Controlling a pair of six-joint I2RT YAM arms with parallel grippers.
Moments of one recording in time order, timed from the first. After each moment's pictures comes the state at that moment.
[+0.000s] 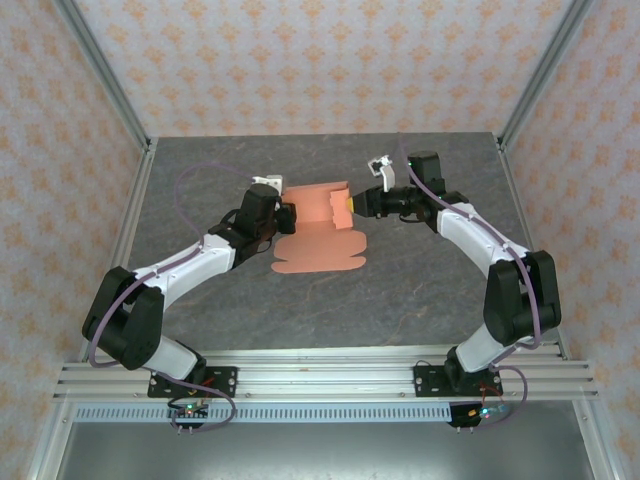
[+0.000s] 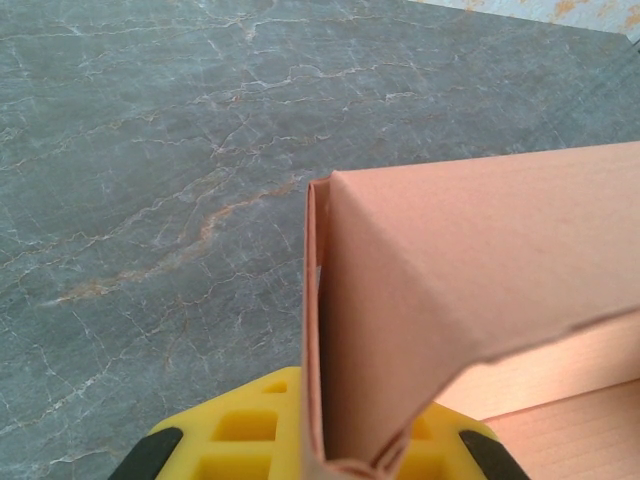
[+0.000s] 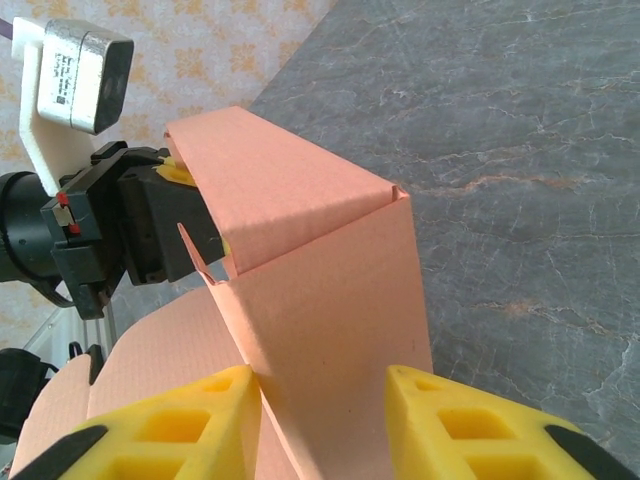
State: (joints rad) left arm -0.47 1.48 0.93 -0.05 -0.07 -0.44; right arm 0.27 1.58 1.15 -0.22 -0.86 0.11
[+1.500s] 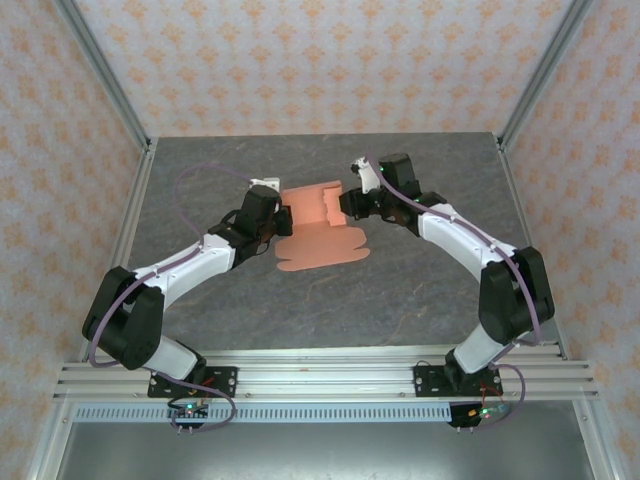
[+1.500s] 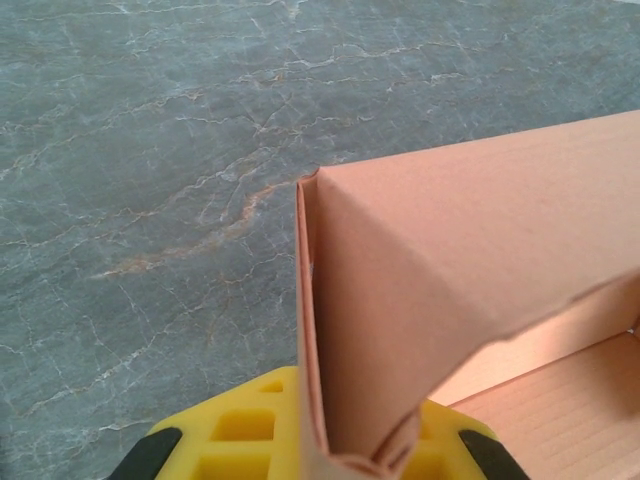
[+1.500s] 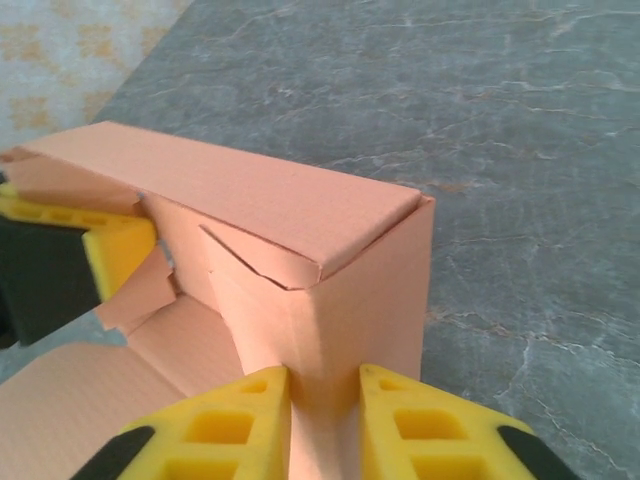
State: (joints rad) left arm -0.47 1.48 0.93 -0.10 -0.13 -0.44; right arm 0.44 1.61 1.20 -0.24 -0.41 0.14
